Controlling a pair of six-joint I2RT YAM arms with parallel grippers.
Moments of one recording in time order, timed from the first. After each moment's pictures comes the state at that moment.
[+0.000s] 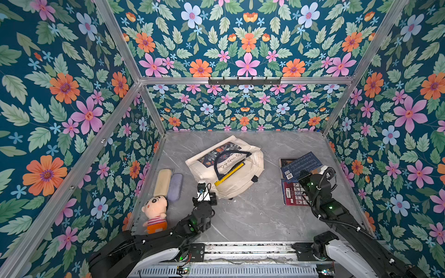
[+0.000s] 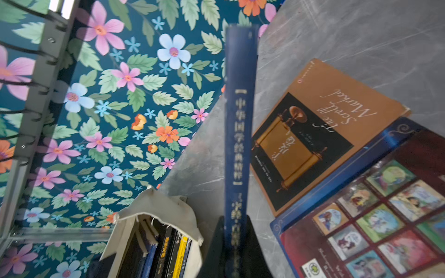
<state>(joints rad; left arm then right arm) -0.96 0.94 0.07 0.72 -0.98 -0.17 0.27 0.81 0.43 -0.04 0.29 1.08</state>
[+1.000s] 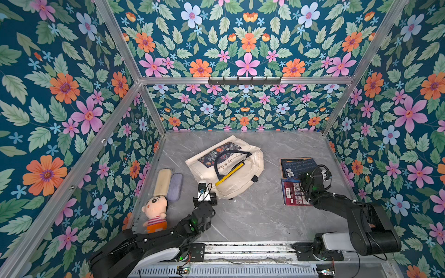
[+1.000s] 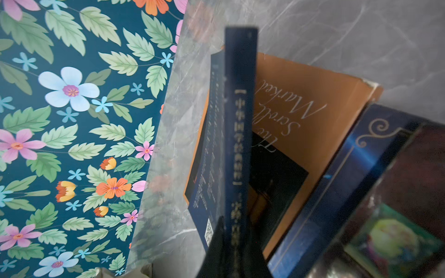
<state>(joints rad) -0.96 0.96 0.07 0.72 -0.98 -0.17 0.08 1.40 0.42 0.41 0.21 1.27</state>
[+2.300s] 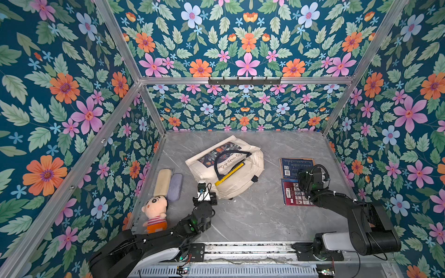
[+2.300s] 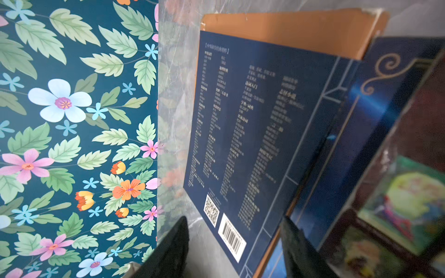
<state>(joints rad) -0.96 0.96 0.08 0.72 -0.98 -0.17 0.08 1.35 0.45 0.30 0.12 1.44</state>
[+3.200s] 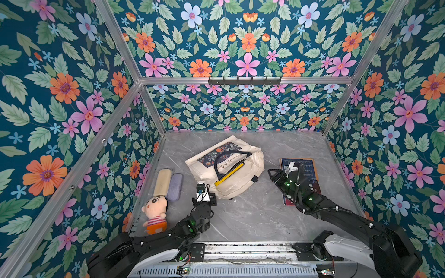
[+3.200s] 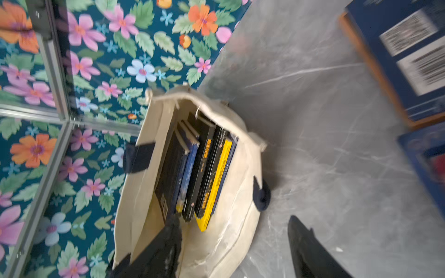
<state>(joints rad) -0.96 0.91 0.05 0.74 -0.94 -0.17 0.62 1.15 0.53 0.20 0.09 1.15</state>
